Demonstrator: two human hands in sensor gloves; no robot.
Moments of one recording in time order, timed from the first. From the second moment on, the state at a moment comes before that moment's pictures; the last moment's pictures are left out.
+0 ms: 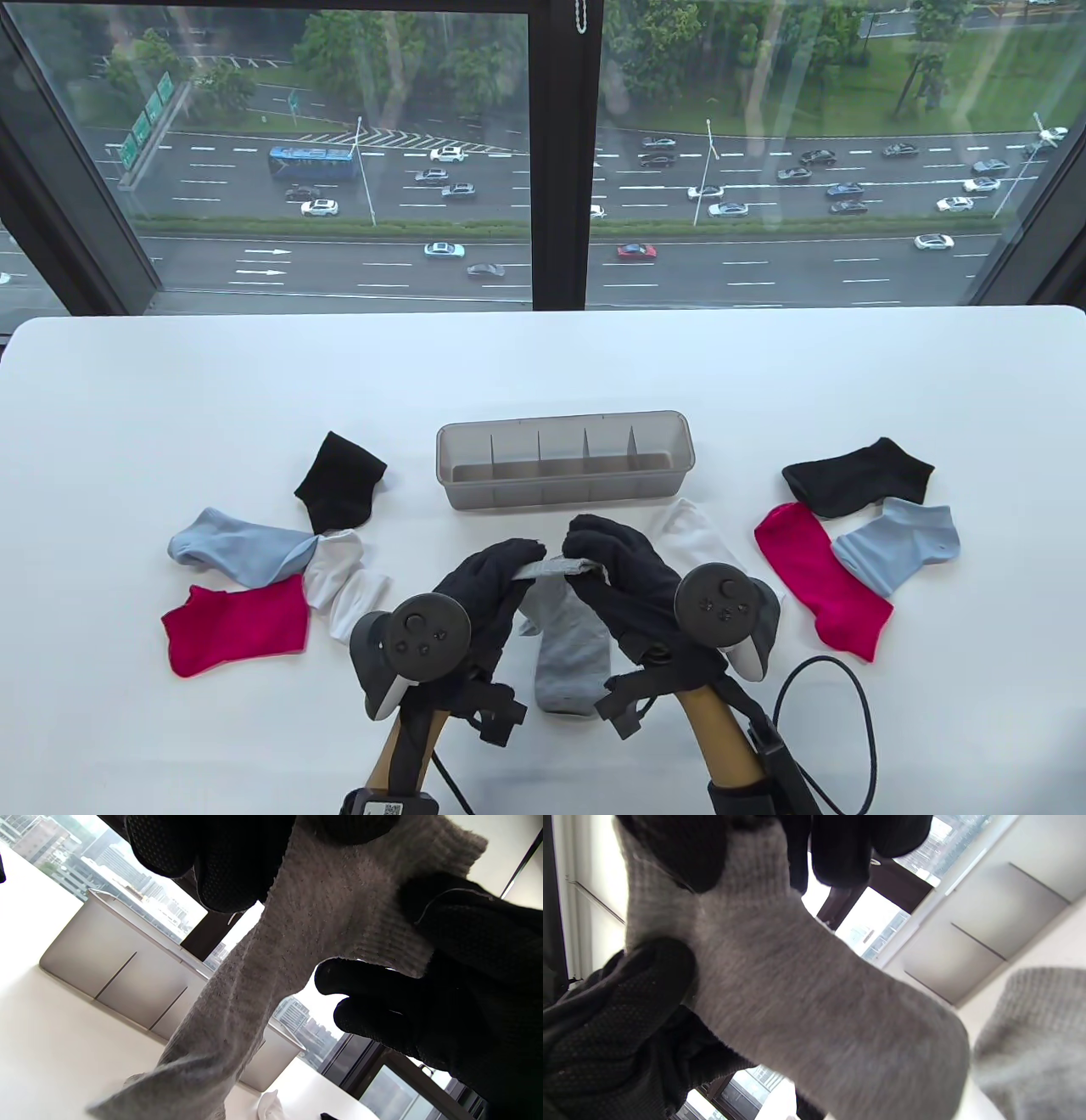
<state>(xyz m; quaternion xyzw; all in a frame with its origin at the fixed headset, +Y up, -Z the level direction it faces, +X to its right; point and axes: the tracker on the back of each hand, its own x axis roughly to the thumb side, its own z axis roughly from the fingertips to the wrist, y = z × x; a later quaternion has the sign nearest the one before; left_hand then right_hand) -0.132 -0.673 -0.255 0.14 -0.13 0.36 0.91 0.103 -0.682 -0.278 0.18 -0.09 0.85 0.48</state>
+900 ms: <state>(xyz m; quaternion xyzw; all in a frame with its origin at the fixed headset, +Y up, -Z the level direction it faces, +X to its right) -0.093 -0.735 -0.312 -0.09 -0.07 0.17 0.98 0.106 -0.736 -0.336 -0.02 0.03 0.98 0.22</state>
